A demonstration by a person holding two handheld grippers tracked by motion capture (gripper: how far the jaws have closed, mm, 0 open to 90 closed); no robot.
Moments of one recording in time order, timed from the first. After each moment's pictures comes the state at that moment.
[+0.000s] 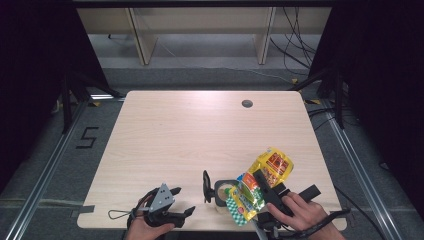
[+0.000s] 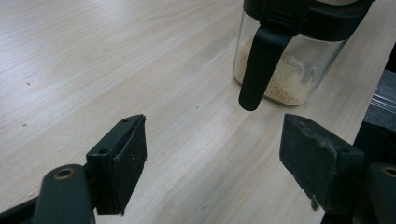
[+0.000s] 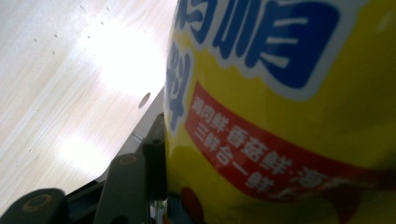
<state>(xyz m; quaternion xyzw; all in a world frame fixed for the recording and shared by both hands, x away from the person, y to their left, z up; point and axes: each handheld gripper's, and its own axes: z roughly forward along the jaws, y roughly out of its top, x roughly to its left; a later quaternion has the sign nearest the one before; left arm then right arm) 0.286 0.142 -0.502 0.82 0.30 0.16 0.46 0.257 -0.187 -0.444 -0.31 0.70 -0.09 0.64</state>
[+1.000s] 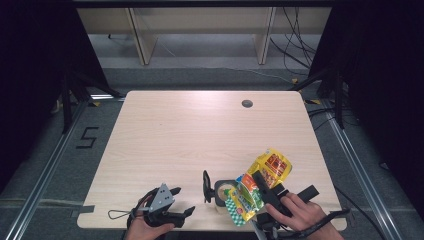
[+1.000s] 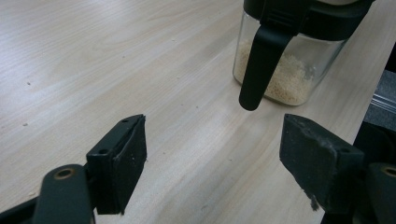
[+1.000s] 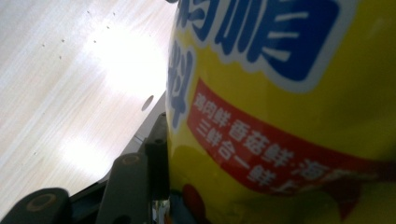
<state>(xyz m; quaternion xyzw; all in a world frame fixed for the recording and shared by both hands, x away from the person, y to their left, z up) 0.286 0.143 -0.501 0.82 0.30 0.15 0.46 0.258 -0.186 -0.446 -0.33 0.69 -0.09 0.64</state>
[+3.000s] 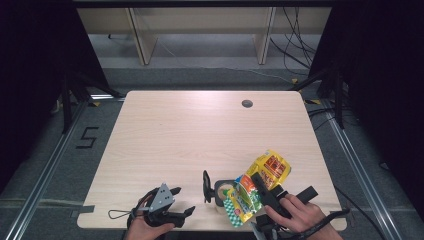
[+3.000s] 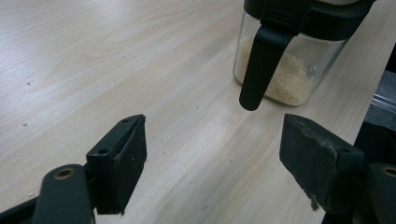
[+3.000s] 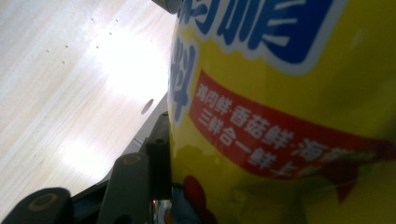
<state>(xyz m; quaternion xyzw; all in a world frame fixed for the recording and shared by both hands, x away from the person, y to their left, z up) 0.287 0.144 -0.501 0.83 0.29 0.16 0.45 0.254 -0.184 -0.447 -0.33 0.69 -0.09 0.64</state>
